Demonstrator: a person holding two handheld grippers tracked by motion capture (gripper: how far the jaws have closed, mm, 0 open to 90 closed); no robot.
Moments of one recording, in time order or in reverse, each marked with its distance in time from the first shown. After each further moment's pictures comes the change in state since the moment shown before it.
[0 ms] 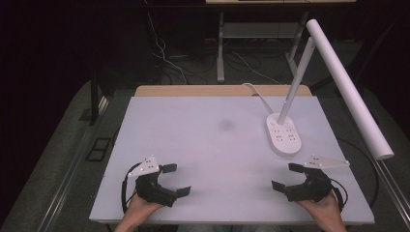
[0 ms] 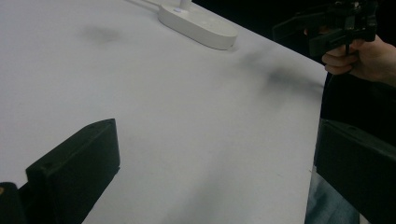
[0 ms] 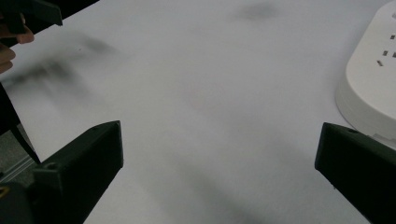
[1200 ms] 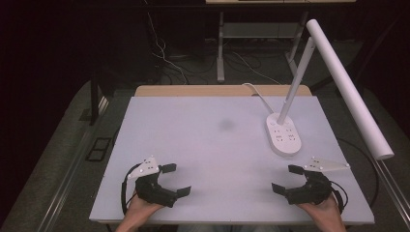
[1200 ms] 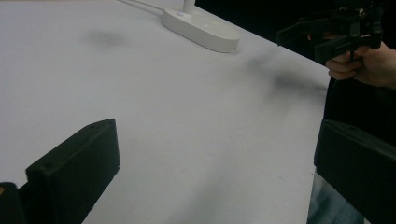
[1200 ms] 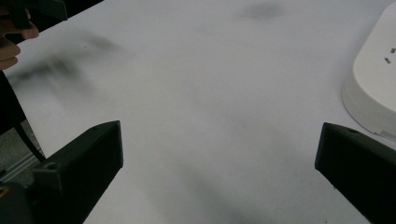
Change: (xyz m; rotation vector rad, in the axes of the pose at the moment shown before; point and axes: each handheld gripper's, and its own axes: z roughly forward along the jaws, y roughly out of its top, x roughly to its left) left arm -0.003 0.000 -0.001 -0.012 0.019 0.008; right arm 0.002 -0.007 -0.001 -0.010 0.015 -0.016
